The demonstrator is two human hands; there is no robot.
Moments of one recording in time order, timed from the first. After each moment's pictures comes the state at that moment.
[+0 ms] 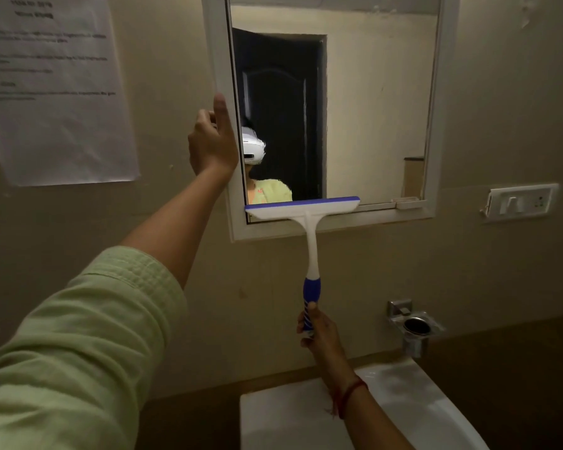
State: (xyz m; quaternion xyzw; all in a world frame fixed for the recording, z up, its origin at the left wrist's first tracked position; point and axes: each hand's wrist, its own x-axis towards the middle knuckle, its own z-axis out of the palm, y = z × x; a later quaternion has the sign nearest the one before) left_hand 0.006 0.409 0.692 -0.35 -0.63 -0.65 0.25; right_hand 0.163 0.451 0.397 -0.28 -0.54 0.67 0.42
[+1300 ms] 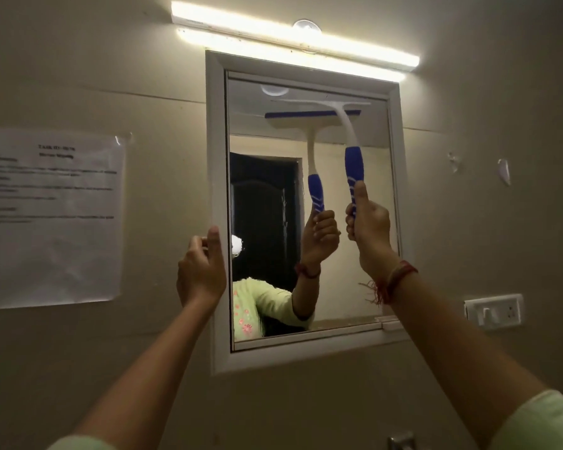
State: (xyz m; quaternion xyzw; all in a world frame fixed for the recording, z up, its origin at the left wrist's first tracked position) left_hand 0.001 0.409 0.688 -0.38 -0.58 -0.66 0.27; right_hand 0.217 0.498 0.750 -0.16 -0.56 0.40 0.71
